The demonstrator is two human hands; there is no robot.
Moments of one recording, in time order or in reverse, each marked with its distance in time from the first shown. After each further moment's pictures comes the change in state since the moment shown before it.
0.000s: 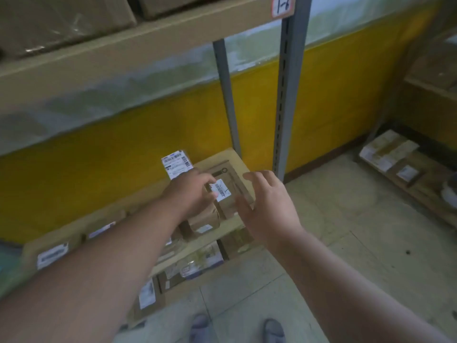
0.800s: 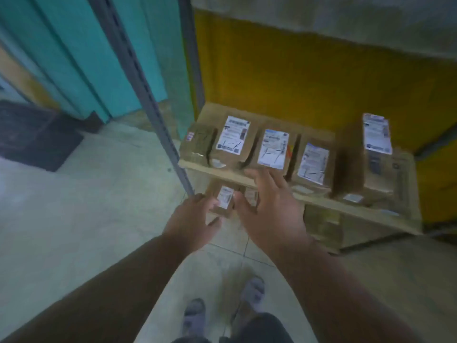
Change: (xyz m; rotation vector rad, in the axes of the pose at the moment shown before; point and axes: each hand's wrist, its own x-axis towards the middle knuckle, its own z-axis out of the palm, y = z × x) left_hand -0.394 -0.179 0.123 -0.355 0.299 -0.699; right_hand -0.186 -0.227 0.175 0.097 -0.459 -0.553
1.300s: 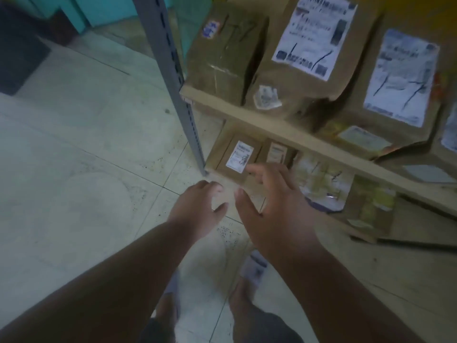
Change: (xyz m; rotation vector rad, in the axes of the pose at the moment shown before) left_hand 0.086 -0.161 0.190 -0.129 -0.144 -0.200; right_hand 0.023 0.108 0.224 0.001 -0.165 0.034
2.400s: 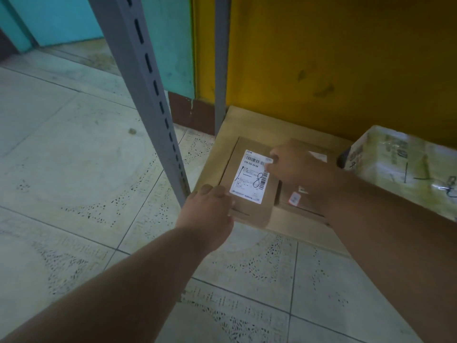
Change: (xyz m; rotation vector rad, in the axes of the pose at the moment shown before) left_hand 0.254 -0.154 0.210 0.353 0.136 0.324; right_hand 0.233 0.328 0.278 -0.411 -0.264 0.139
